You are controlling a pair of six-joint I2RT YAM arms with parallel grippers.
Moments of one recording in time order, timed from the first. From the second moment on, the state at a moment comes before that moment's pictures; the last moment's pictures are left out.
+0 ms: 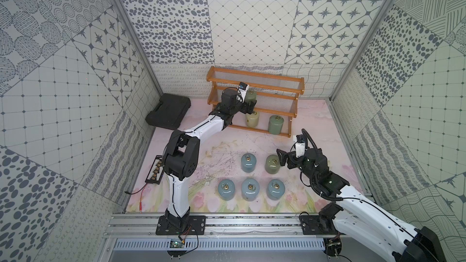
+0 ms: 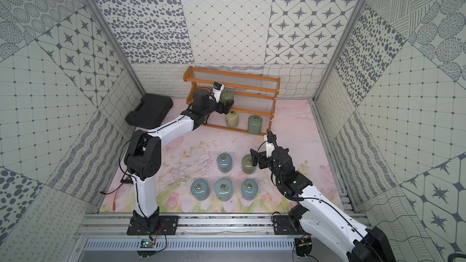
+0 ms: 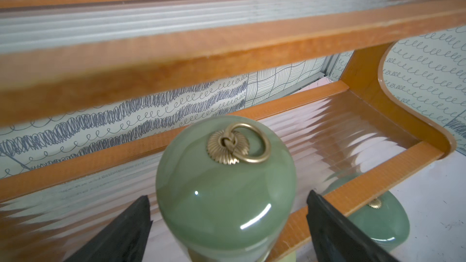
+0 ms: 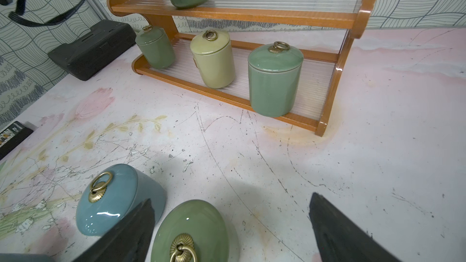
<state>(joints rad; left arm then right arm) -0.48 2.02 1.58 0.17 0.16 0.04 0.56 0.82 0.42 0.00 0.15 0.25</state>
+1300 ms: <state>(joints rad) -0.47 2.15 1.74 0.18 0.23 0.03 0.55 0.73 0.42 -0.07 0.18 0.24</state>
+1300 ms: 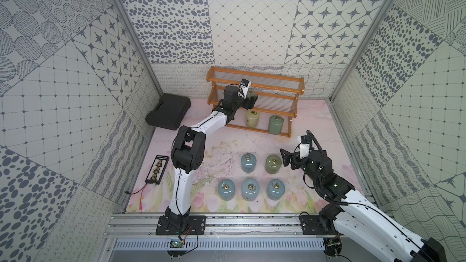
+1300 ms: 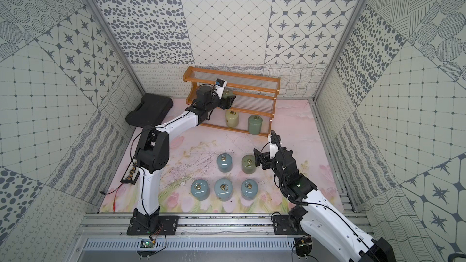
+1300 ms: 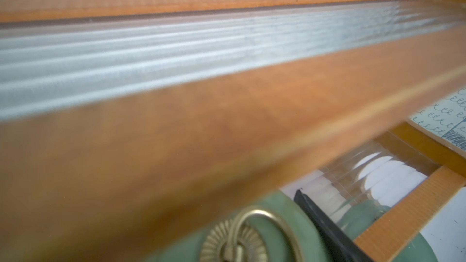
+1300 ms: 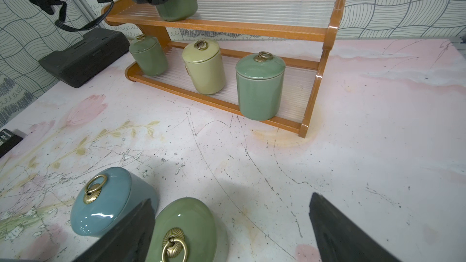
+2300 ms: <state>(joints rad) -0.47 1.65 0.97 0.27 0.25 -0.02 0.55 0.73 0.42 -0.07 0.15 0.24</state>
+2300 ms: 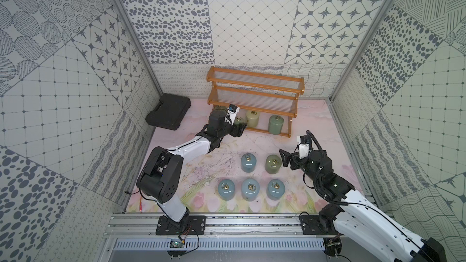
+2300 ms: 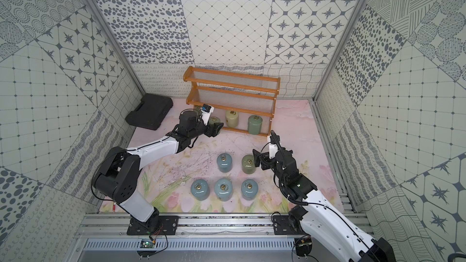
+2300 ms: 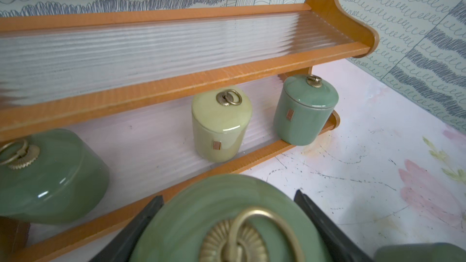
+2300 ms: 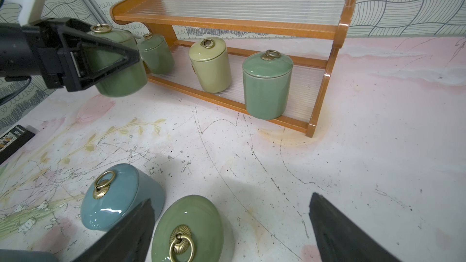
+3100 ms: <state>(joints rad) -0.51 1.56 0.61 0.41 0.18 -0.12 0.55 0.69 0.42 -0.08 0.14 0.26</state>
